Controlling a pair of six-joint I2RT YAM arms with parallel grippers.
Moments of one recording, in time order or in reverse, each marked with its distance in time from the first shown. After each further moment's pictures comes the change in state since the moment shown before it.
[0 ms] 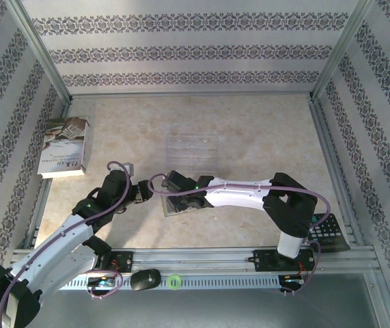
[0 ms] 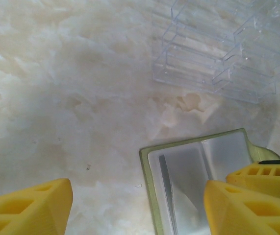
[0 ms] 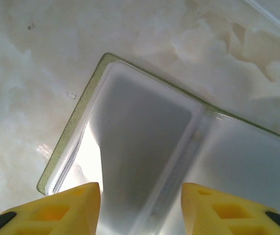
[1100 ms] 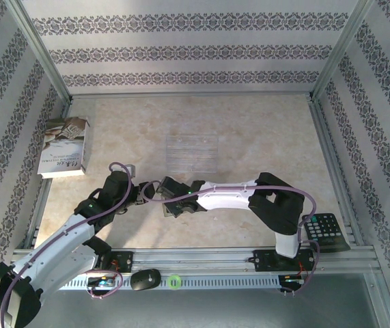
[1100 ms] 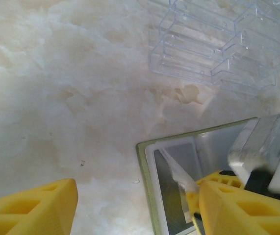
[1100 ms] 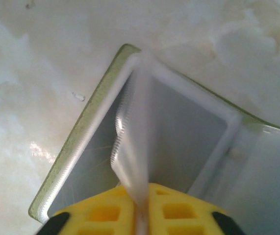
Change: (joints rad) left arm 0.006 0.006 -0.038 0.050 0.045 0.002; right arm 0.016 0.090 0.000 0.081 0.013 -0.010
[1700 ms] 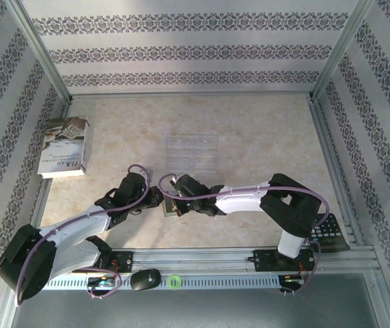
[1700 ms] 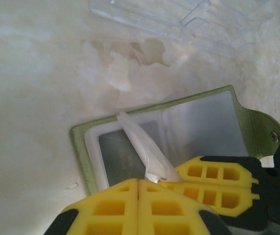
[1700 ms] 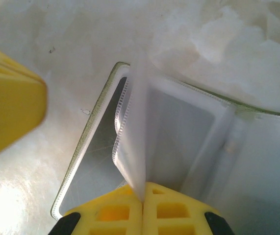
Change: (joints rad) left arm -0.080 0.306 -0.088 0.398 0.168 -0.109; right arm -0.071 -0.117 -0.270 0.391 -0.154 0.136
